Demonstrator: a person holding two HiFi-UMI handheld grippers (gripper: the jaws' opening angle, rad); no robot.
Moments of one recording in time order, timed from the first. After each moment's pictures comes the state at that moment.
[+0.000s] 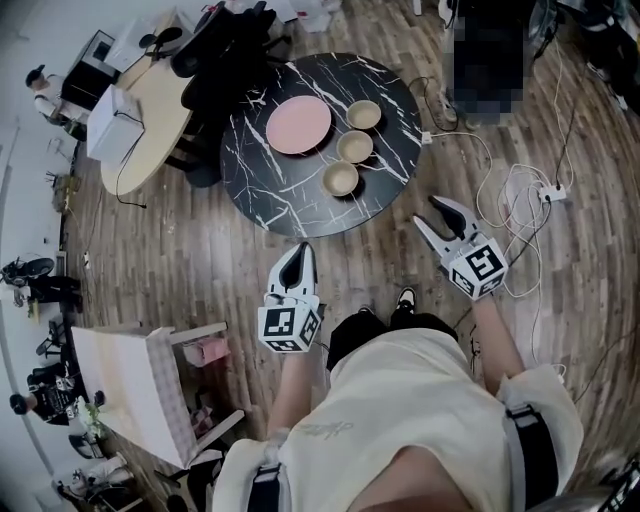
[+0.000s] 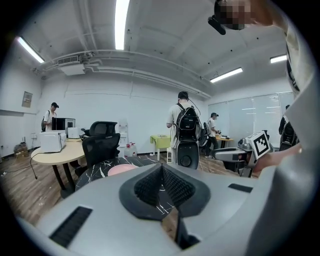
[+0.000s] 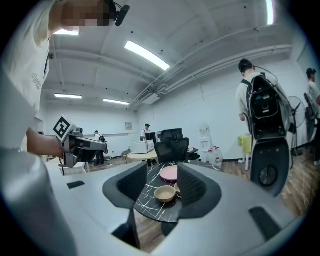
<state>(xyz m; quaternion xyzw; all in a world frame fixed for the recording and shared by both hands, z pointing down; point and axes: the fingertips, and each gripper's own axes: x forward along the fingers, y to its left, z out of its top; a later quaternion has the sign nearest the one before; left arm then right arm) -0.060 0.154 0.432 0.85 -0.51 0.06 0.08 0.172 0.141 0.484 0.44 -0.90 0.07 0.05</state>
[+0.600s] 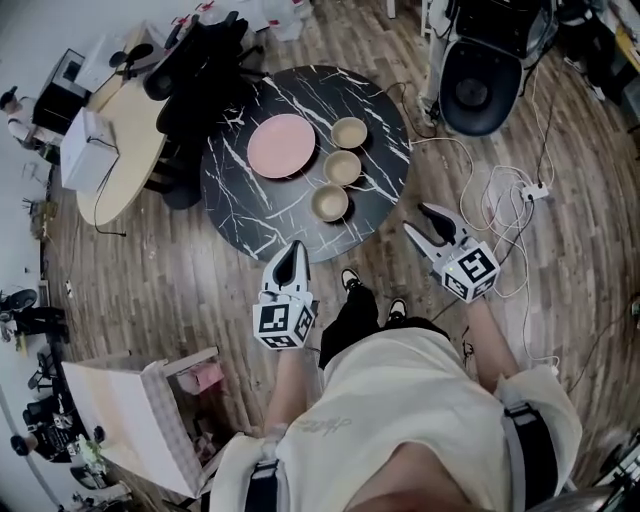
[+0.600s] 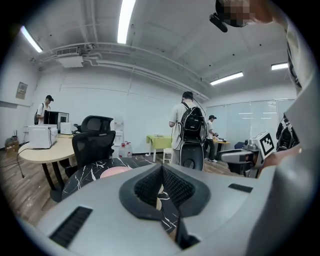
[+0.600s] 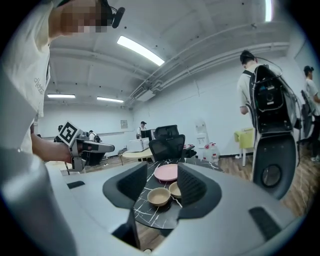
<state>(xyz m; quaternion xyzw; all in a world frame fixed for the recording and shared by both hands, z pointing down) -0.063 0.067 0.456 0.87 -0.49 0.05 0.10 0.165 0.089 0.500 0.45 -0.89 0.10 0.06</state>
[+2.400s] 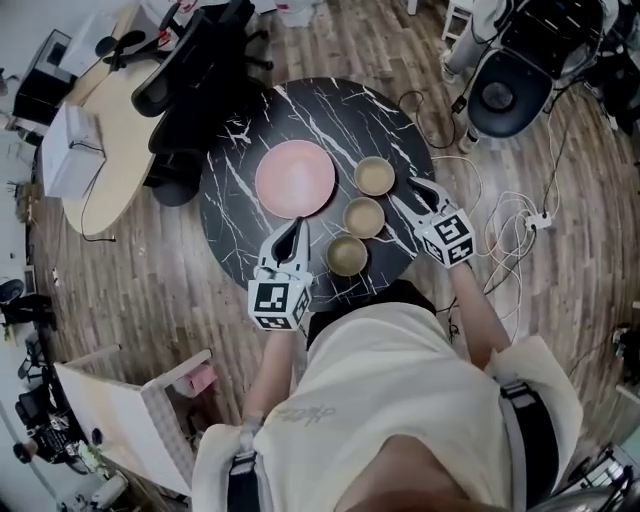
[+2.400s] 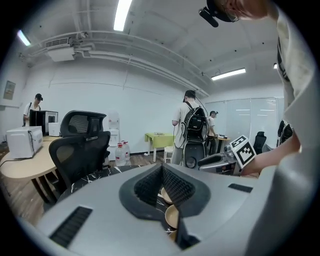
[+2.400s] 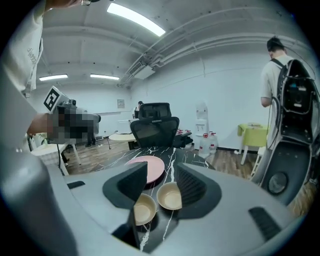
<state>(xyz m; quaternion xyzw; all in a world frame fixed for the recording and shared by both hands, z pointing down) -0.049 -0.158 0.452 0.88 -0.46 0.08 0.10 0.154 -0.182 0.553 0.45 -0.87 0.11 0.18</state>
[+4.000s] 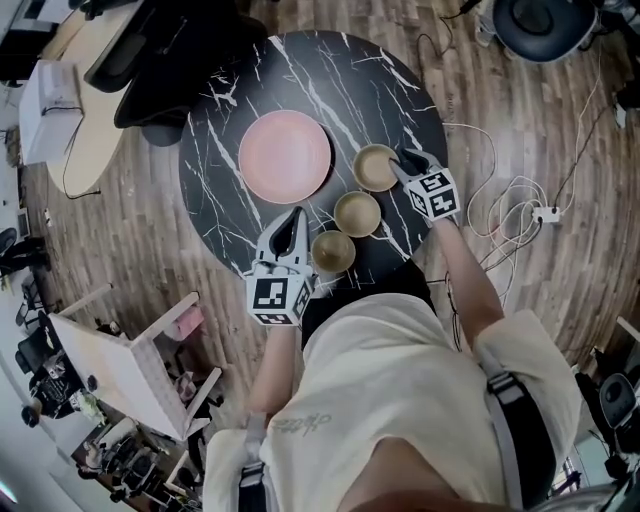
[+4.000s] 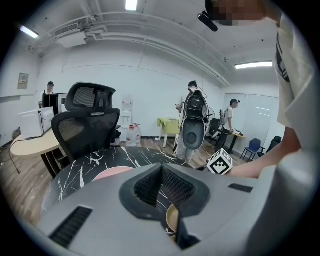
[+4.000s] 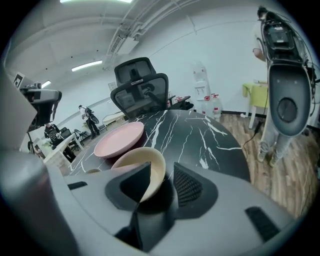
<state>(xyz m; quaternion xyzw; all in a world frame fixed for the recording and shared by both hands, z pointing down) -0.026 -0.212 0.522 0.82 -0.52 0.13 0.18 0.176 -0.288 0.738 0.39 -0.84 0.26 0.27</state>
